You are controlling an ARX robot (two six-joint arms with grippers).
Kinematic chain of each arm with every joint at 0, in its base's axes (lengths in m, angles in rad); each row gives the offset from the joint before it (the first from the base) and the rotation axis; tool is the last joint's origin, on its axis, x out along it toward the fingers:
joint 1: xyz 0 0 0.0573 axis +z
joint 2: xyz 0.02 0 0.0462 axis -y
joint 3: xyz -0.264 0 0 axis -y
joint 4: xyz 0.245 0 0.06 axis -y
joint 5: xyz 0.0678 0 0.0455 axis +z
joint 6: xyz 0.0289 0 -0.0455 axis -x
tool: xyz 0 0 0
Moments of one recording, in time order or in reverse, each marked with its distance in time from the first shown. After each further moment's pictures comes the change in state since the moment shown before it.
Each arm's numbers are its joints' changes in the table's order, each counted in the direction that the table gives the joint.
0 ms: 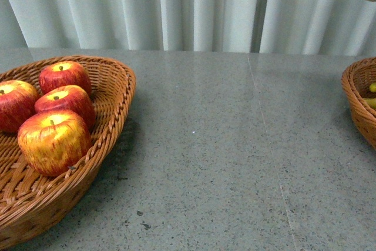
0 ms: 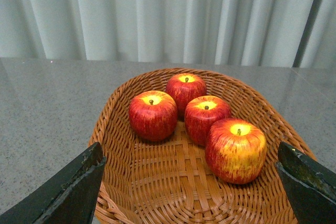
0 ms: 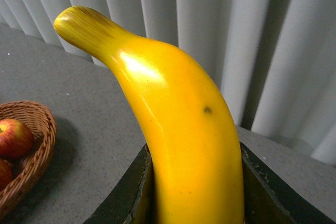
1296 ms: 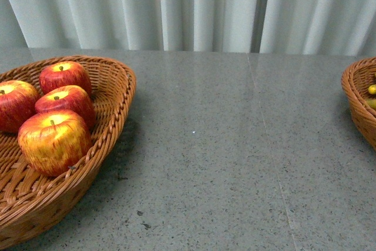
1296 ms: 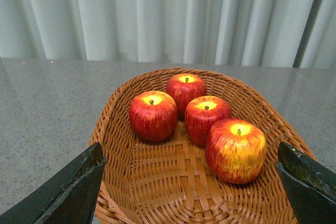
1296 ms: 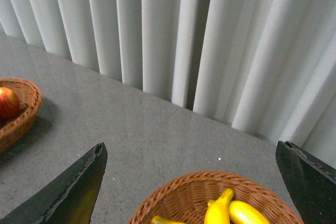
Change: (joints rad) left arm 0.000 0.000 0.000 0.000 0.000 0.000; right arm -0.425 0.456 -0.447 0.088 0.323 0.126
